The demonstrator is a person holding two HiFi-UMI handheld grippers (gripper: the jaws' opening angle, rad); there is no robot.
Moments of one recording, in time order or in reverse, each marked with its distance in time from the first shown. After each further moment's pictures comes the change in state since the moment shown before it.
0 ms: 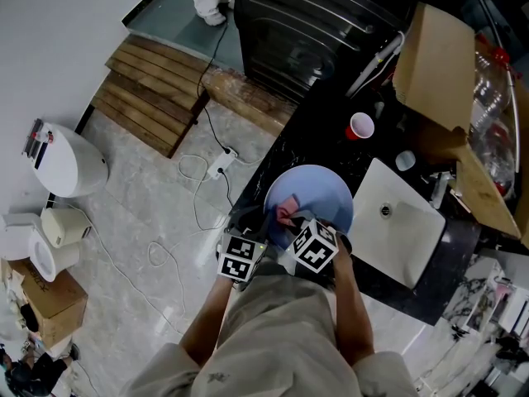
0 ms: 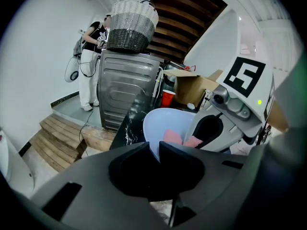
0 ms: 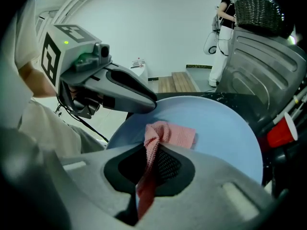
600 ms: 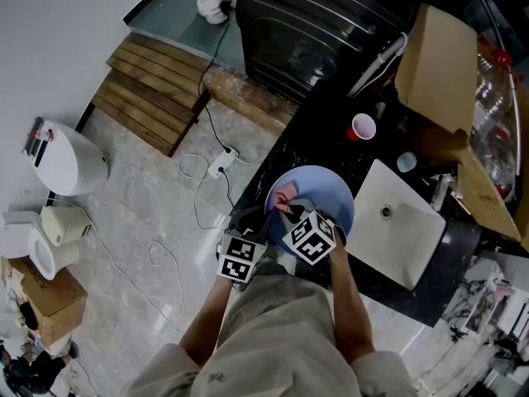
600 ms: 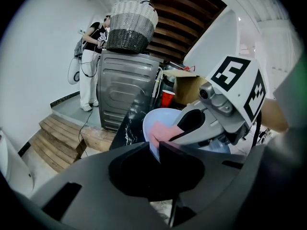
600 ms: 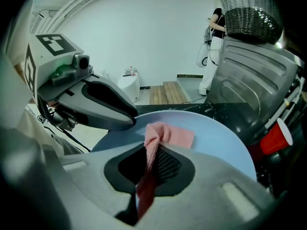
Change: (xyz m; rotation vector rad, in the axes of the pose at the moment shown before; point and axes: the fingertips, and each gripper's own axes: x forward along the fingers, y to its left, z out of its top) left arm 0.002 0.000 -0.009 0.004 0.006 -0.008; right arm 0.007 -0.032 0.027 0.026 -0.113 -0.105
